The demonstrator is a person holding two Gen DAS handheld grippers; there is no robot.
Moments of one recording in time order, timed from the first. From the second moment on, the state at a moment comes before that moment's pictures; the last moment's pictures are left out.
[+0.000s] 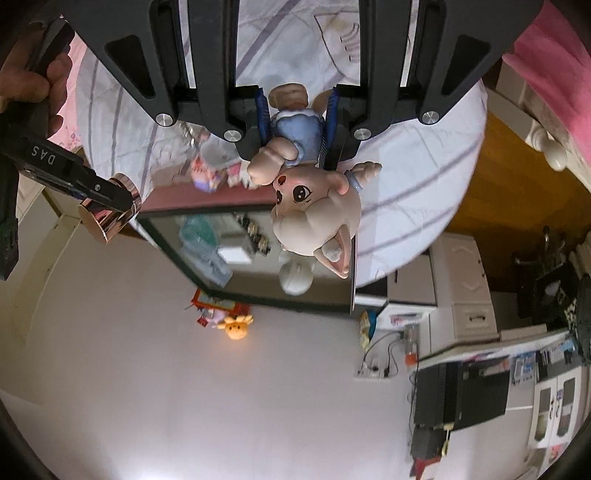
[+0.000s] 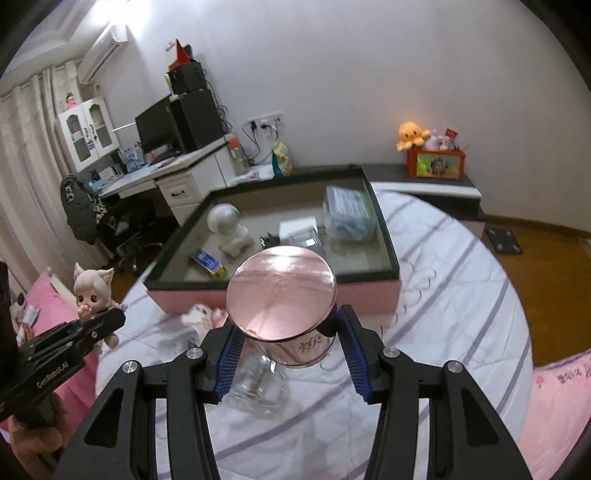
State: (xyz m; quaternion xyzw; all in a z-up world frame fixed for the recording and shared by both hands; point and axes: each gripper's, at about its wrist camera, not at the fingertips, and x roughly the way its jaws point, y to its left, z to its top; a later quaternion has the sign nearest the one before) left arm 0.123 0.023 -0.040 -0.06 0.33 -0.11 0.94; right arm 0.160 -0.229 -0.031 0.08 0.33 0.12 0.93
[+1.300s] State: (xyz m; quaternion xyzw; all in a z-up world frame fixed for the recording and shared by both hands) left arm 0.280 -0.022 -0.057 -0.05 0.38 -0.12 0.92; right arm 0.333 -0.224 -0.057 0.09 0.43 0.12 0.89
